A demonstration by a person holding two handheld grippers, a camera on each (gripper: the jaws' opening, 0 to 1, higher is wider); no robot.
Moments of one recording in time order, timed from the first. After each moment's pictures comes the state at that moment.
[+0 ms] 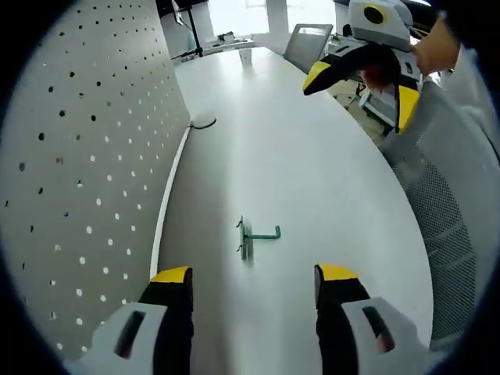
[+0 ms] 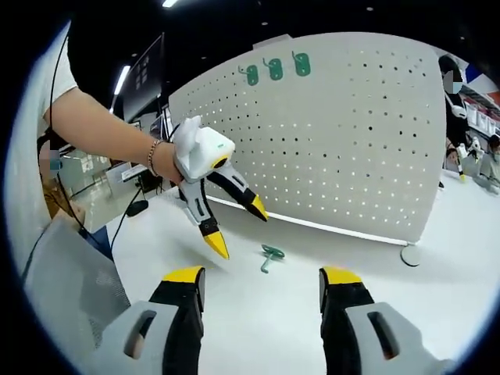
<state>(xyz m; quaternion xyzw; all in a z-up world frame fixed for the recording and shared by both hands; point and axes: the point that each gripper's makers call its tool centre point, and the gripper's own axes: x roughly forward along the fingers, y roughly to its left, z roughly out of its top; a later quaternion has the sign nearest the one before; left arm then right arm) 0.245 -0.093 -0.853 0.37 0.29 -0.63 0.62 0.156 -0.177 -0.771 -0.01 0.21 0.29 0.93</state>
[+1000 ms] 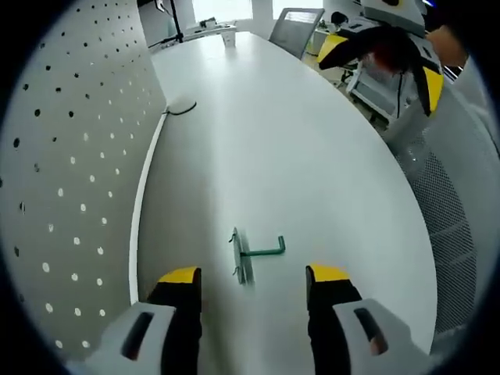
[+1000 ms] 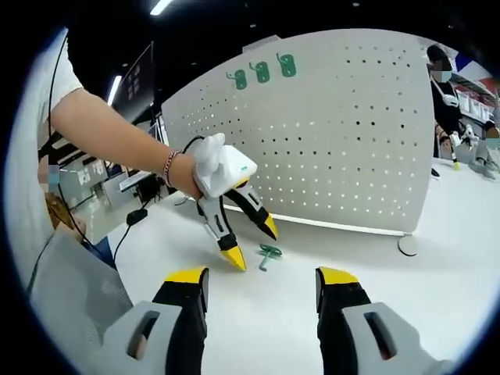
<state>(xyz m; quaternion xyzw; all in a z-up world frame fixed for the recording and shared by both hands) 0.246 -0.116 -0.881 0.39 0.32 -0.65 0.57 0.152 -0.190 -0.768 0.02 0.21 0.27 0.94</state>
